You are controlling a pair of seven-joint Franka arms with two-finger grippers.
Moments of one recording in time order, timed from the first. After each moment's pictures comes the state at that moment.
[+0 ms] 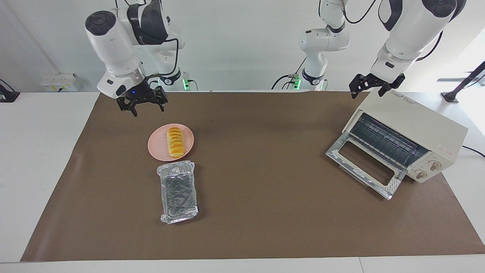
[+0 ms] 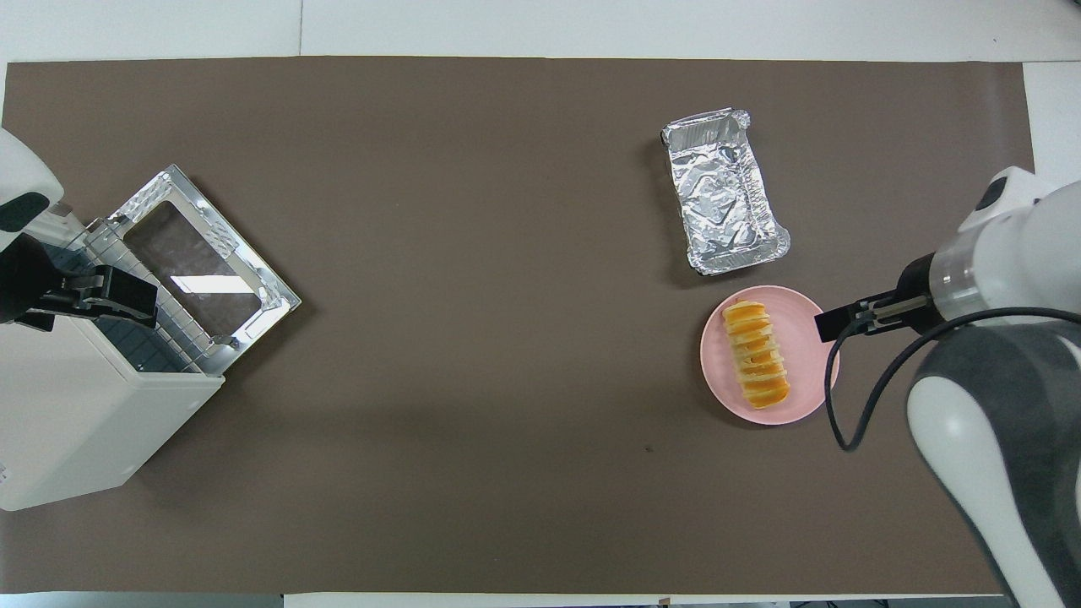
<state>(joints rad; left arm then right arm) -0.02 -0.05 -0.10 -1.64 0.04 1.43 -0.08 0.03 -0.15 0.10 -2.02 0.03 1.81 -0.12</state>
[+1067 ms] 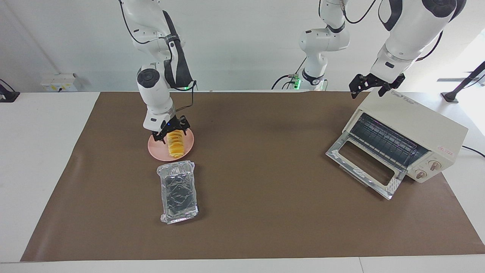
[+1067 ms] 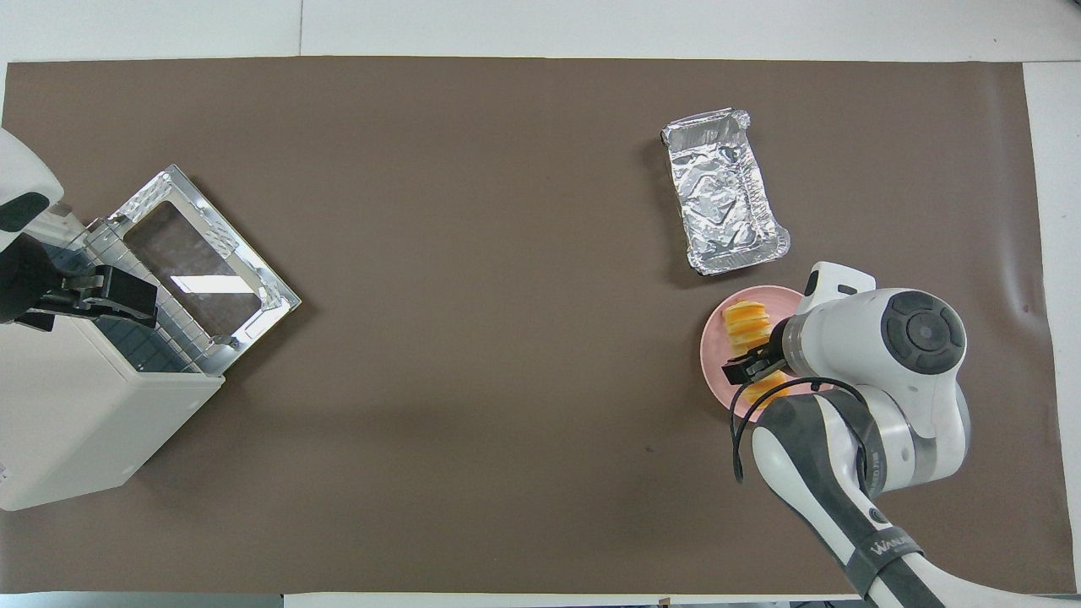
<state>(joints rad) -0.02 -0.05 -0.10 -1.64 0.04 1.43 -0.08 0.09 -0.02 0.09 -2.42 0.03 2.41 -0.30</state>
